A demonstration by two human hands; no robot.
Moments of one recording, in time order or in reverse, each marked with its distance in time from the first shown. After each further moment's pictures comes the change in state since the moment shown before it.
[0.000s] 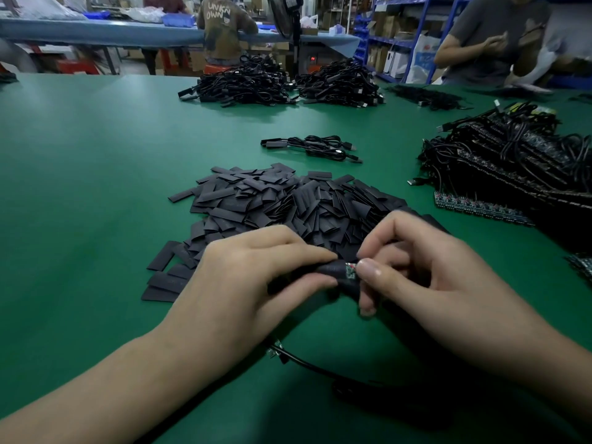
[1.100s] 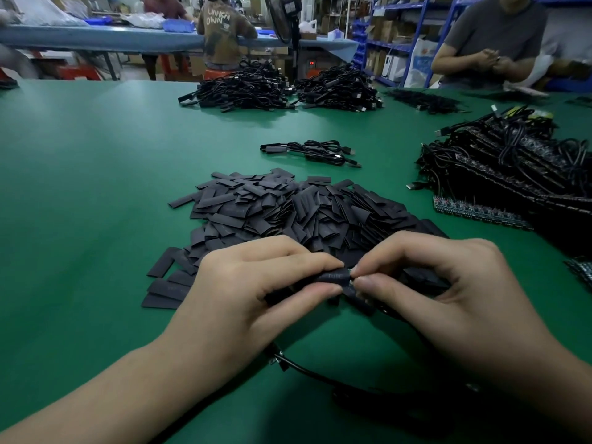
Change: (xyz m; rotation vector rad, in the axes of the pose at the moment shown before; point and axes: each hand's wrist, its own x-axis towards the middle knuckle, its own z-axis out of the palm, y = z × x) left_hand 0.000 0.003 0.001 -0.075 0.069 0.070; right_hand -0.004 -0.002 -0.001 -0.290 0.195 -0.314
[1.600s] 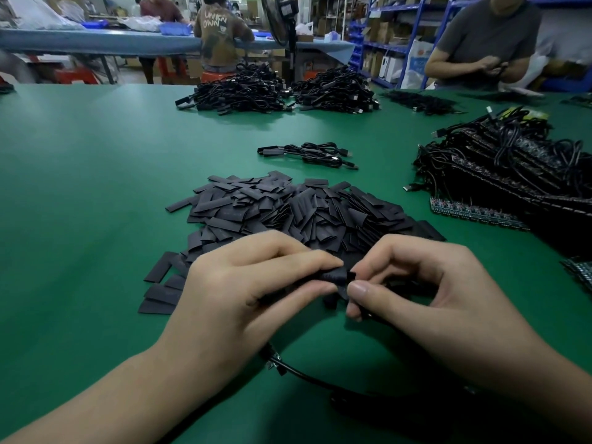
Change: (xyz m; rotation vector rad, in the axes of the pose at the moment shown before) left_hand 0.000 0.000 -0.001 0.039 0.066 0.004; right_hand -0.001 0.000 0.006 0.306 -0.103 0.236
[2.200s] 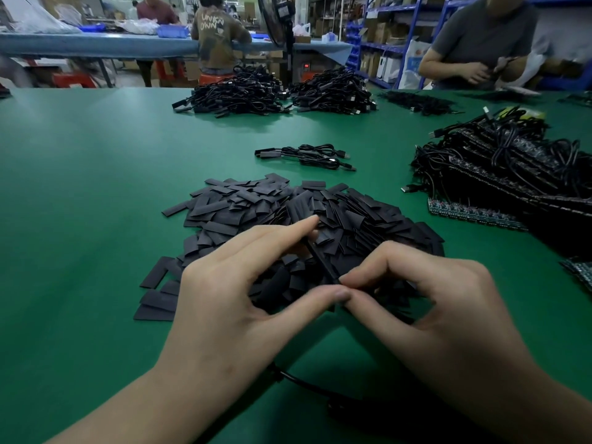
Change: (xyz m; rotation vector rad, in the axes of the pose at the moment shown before) left_hand 0.003 0.016 0.002 -0.054 0.061 -0.177; right_hand -0.005 -0.006 0.011 -0.421 0.238 -0.283
